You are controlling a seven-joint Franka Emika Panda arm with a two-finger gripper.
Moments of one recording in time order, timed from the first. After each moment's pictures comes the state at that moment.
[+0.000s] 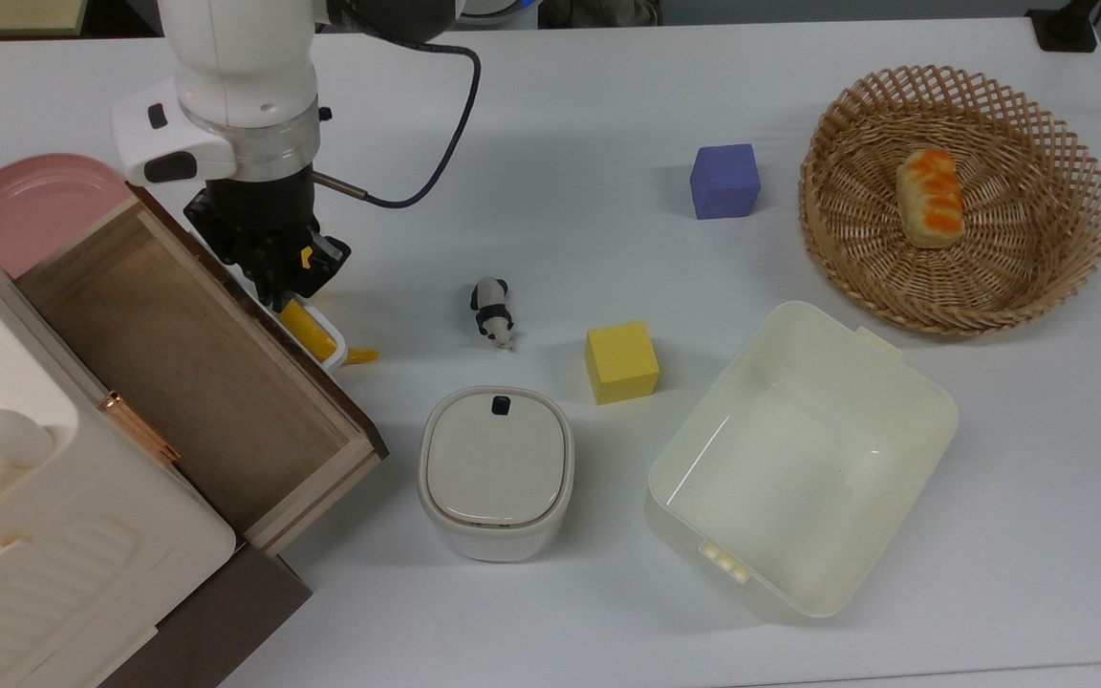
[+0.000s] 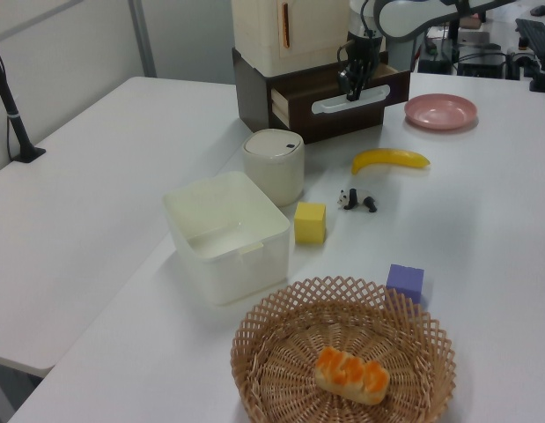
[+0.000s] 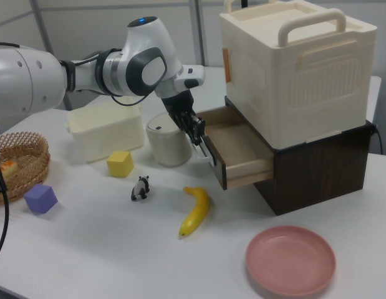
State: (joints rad) arm -0.09 0.36 -0.04 -1.53 -0.14 2.11 0.29
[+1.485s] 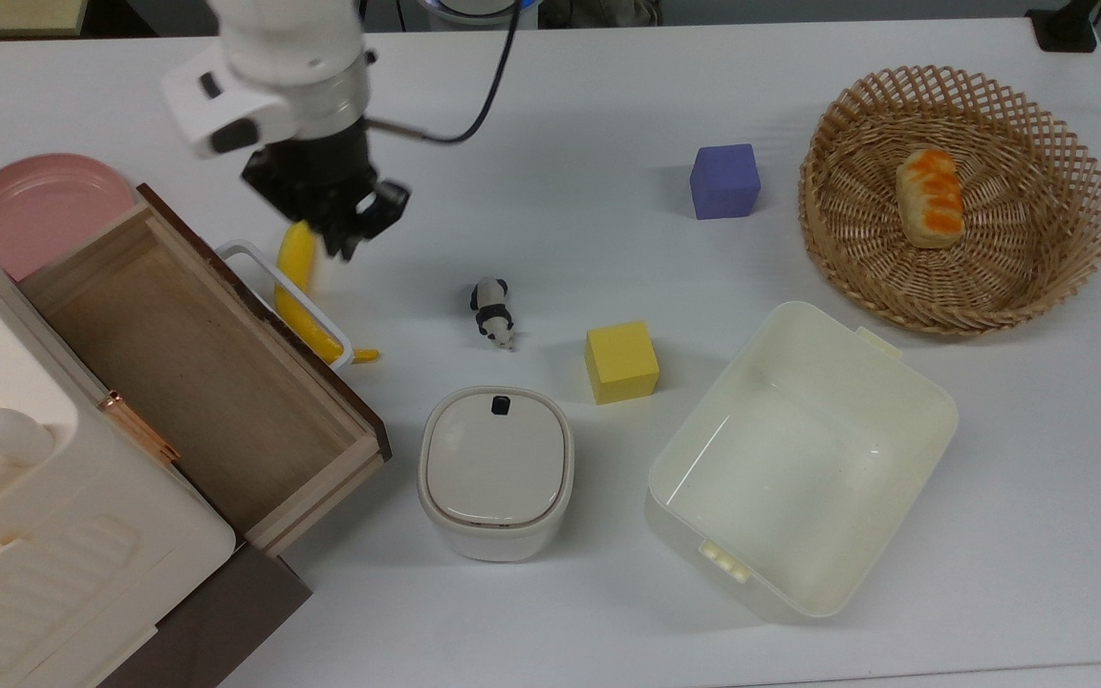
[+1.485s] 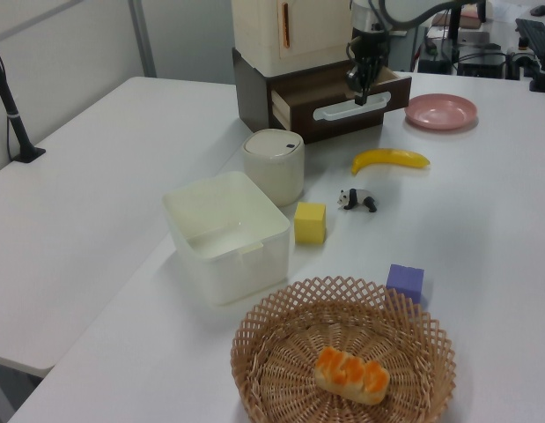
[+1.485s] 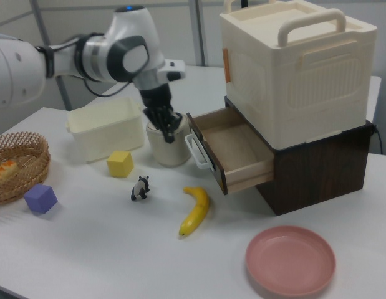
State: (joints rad) arm -0.08 0.28 0.01 -1.55 -0.07 1.93 0.16
